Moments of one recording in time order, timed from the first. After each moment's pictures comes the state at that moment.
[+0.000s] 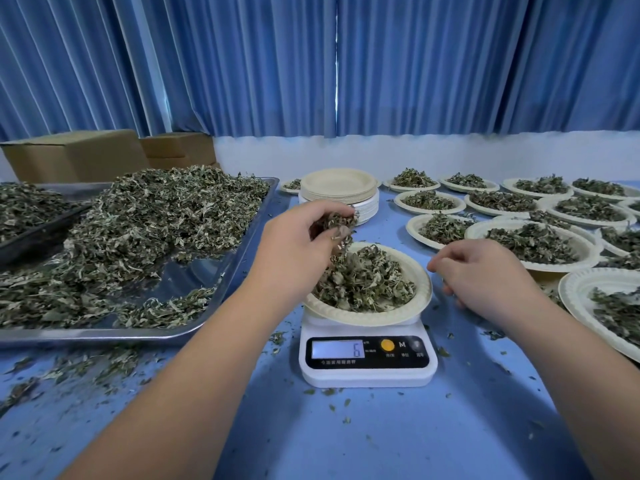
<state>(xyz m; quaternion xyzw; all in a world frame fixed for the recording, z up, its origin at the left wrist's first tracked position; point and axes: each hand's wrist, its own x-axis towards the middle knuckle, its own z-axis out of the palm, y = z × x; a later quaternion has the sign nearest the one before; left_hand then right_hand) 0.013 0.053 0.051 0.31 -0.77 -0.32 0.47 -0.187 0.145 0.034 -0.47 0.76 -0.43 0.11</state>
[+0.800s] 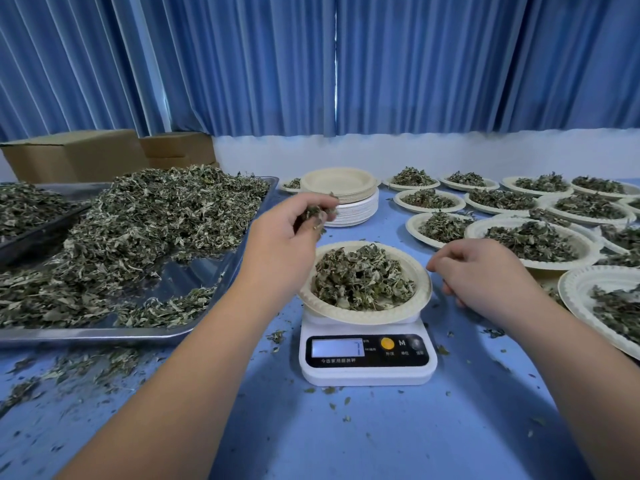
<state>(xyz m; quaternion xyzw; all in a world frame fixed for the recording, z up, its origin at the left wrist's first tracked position) 0.018 0.050 0.049 0.29 -0.72 -0.34 0.52 -0.185 0.147 0.035 -0.47 0.76 -0.43 0.13</state>
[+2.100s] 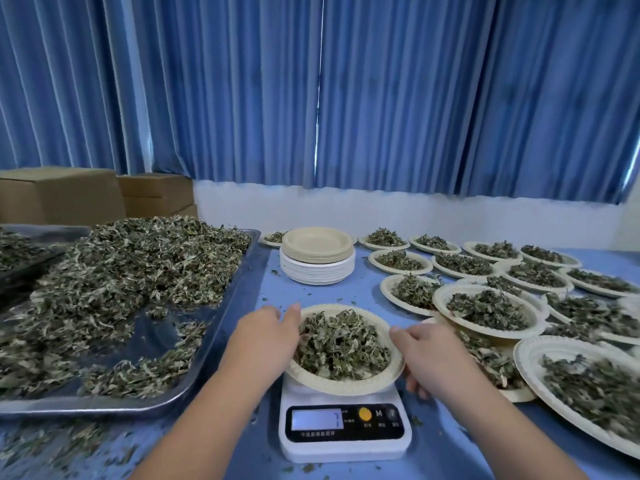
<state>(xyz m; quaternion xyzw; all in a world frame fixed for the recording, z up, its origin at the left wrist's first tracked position) 0.019 0.035 0.027 0.54 -0.74 -0.26 0.30 -0.162 0.144 0.028 -0.42 0.79 -0.41 0.19</state>
